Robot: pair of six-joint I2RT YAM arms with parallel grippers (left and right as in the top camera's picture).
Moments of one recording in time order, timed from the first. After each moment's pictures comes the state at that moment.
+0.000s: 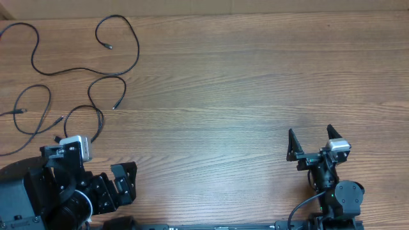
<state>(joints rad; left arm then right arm) 0.16 0.83 1.59 -1.69 0.30 -0.18 0.01 0.01 0.02 -0.03 -0.11 0.04</state>
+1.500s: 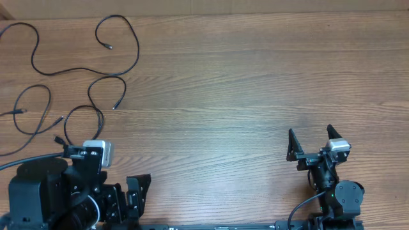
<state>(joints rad) -0.09 0.82 1.59 -1.69 0.27 -0.17 0.01 0.01 0.02 -0.03 -0.11 0.04</state>
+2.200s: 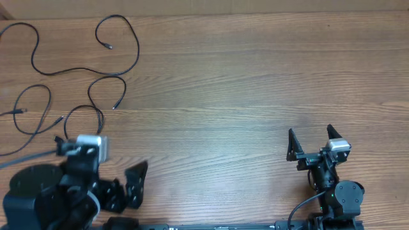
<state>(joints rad) -0.10 0.75 1.48 -1.43 0.24 -0.10 0.01 0.01 0.02 -0.03 -0.11 0.04</state>
